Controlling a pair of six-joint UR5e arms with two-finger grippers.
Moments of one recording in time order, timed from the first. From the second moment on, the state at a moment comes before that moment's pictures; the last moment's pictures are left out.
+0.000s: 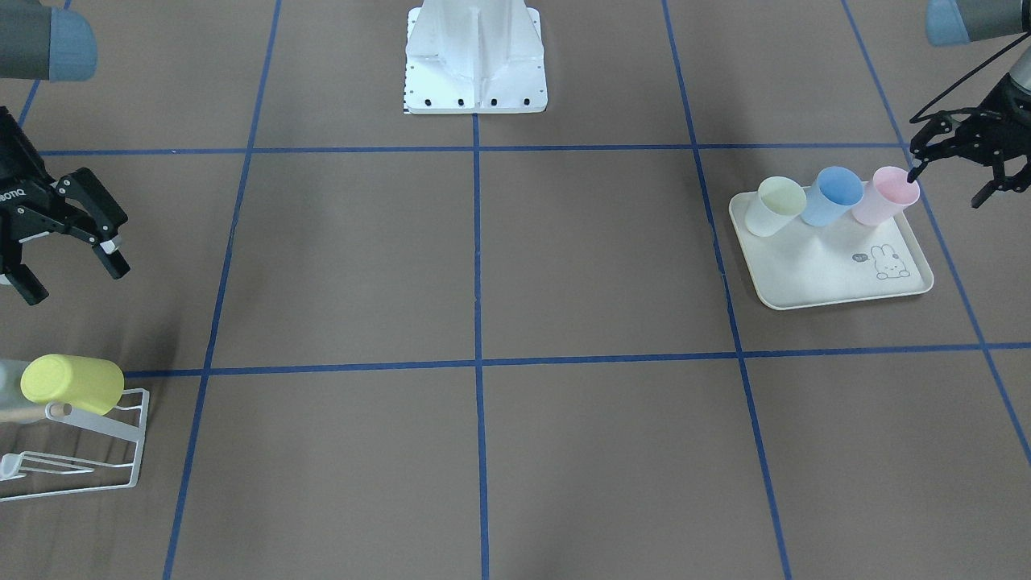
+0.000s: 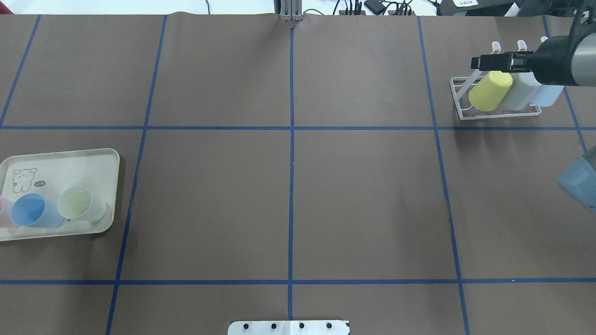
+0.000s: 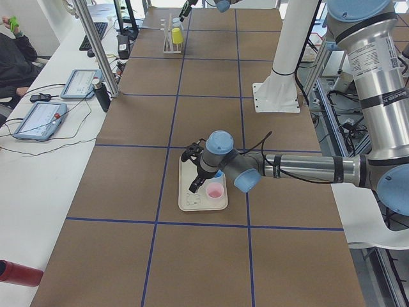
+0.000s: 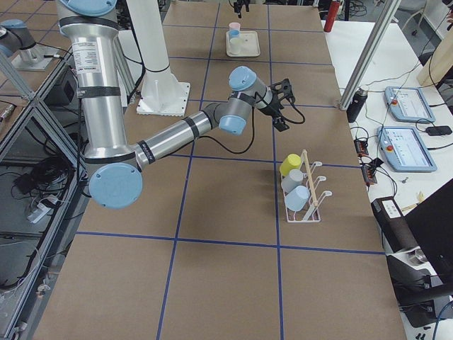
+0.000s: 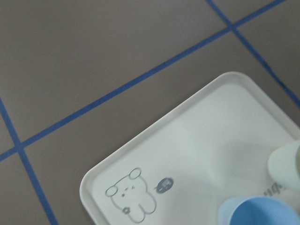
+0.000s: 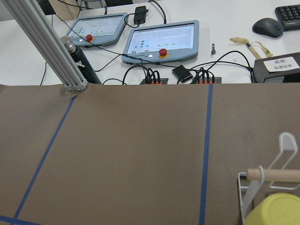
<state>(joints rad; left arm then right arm) -1.16 -1.24 -1.81 -2.31 -2.19 -0.14 1.04 -1.46 1.93 -0.86 1.90 0.94</state>
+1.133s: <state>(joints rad) -1.15 -1.23 -1.73 -2.31 -2.19 -0.13 1.03 -1.45 1.91 -0.86 1.91 0.94</state>
